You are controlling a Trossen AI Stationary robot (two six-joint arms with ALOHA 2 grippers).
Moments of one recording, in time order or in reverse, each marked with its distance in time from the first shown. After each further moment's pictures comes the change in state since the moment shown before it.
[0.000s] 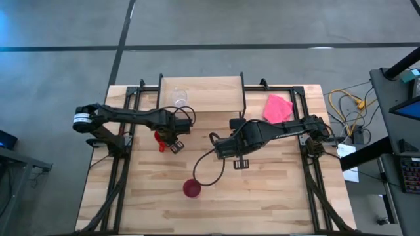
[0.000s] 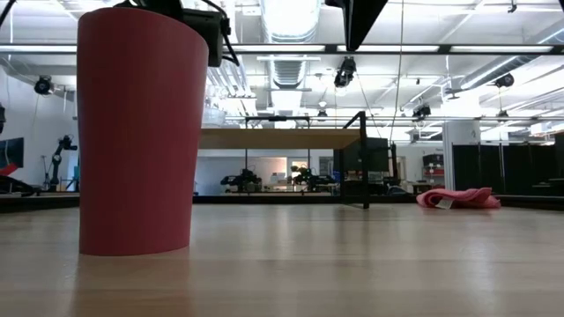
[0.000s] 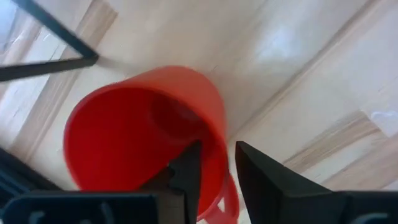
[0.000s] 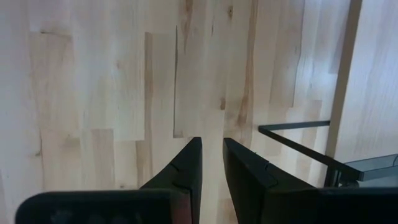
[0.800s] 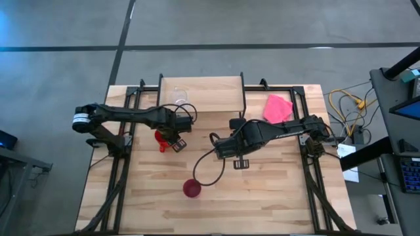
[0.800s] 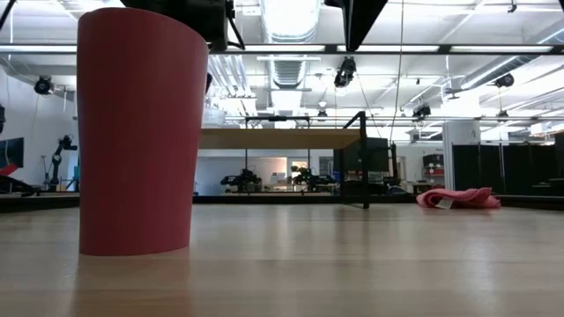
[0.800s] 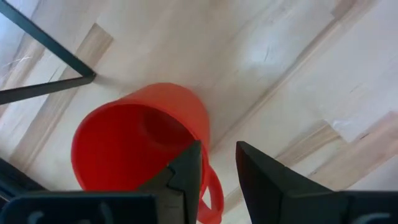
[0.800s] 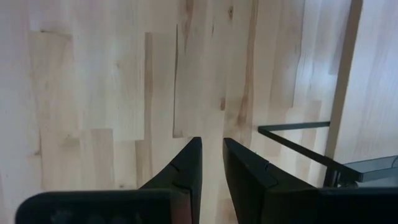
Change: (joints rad) left arm -0.007 -0.005 0.077 -0.024 0.002 -0.007; right arm 0.000 0.000 0.000 0.001 0.000 -0.008
